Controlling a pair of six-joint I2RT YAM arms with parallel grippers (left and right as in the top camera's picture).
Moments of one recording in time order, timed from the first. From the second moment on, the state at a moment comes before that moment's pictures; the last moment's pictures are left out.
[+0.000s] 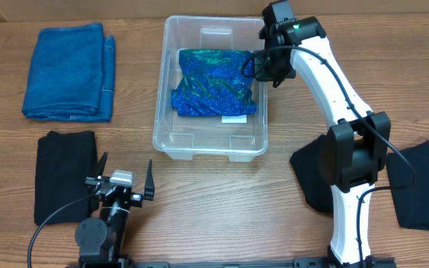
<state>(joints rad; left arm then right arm) 0.03 0.01 0.01 -0.06 0.16 0.16 0.28 2.28 2.15 -1.17 -0.08 0.24</state>
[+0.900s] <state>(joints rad) 0.03 0.01 0.01 -0.06 0.16 0.16 0.28 2.28 2.15 -1.17 -0.08 0.14</state>
